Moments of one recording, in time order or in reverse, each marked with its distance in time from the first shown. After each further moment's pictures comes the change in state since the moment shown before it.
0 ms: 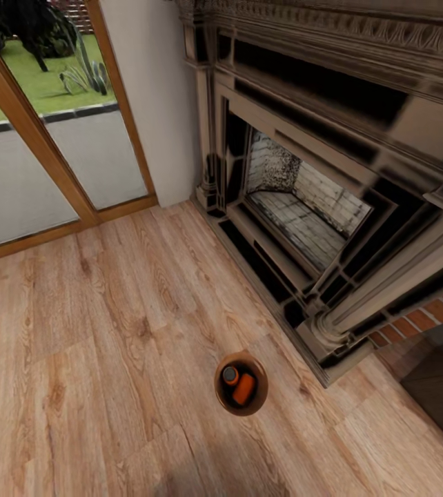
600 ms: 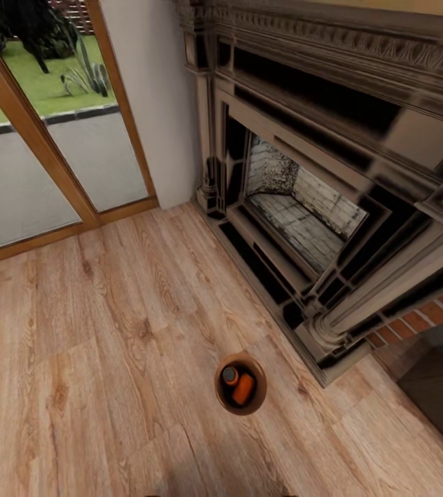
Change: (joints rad) left arm 0.000 -0.043 -0.001 0.092 -0.004 0.010 0.127; right arm 0.000 0.016 -0.120 0.099 -0.002 -0.012 -0.002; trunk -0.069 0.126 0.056
